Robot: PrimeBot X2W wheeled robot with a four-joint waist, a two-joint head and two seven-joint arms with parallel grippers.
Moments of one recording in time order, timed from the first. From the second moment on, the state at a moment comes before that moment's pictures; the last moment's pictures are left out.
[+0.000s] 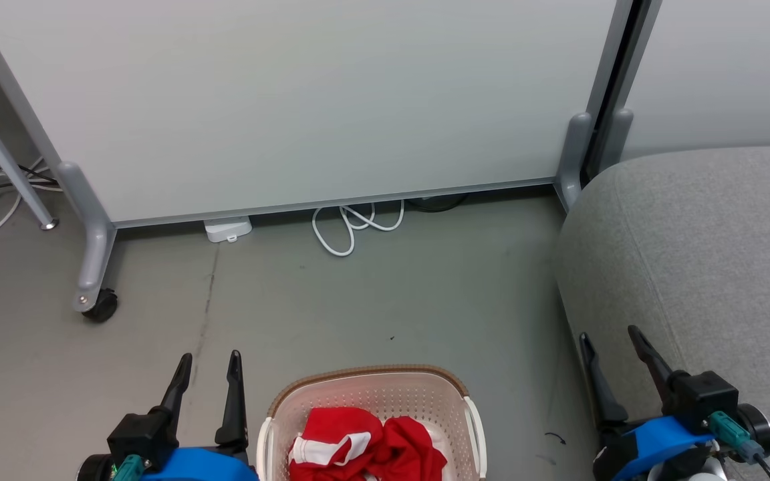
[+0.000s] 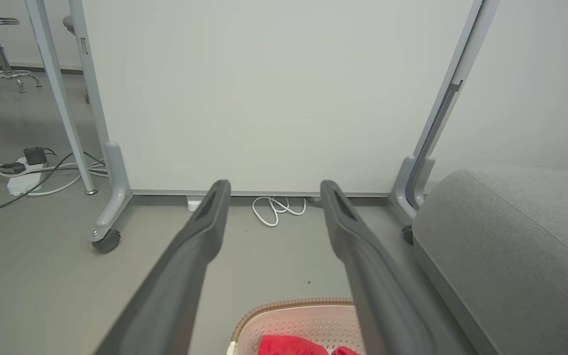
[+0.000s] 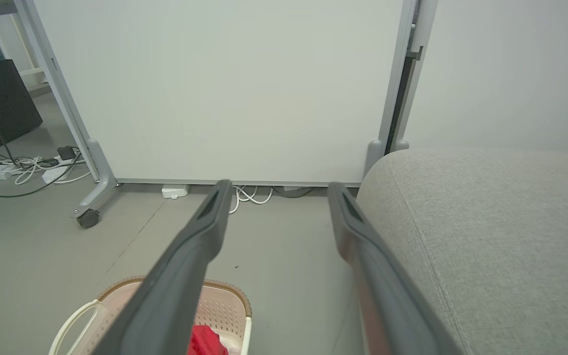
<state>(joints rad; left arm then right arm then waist) -0.02 0.06 -0.09 0.35 -0.21 -0.10 -0.26 -0.08 -0.05 0.00 0.32 0.05 0.13 -0.21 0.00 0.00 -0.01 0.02</state>
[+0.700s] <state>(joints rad) -0.19 0.10 -0.13 0.59 -0.23 -0.12 -0.26 -0.21 -0.05 0.11 0.27 0.09 0.13 -0.24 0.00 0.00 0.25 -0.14</state>
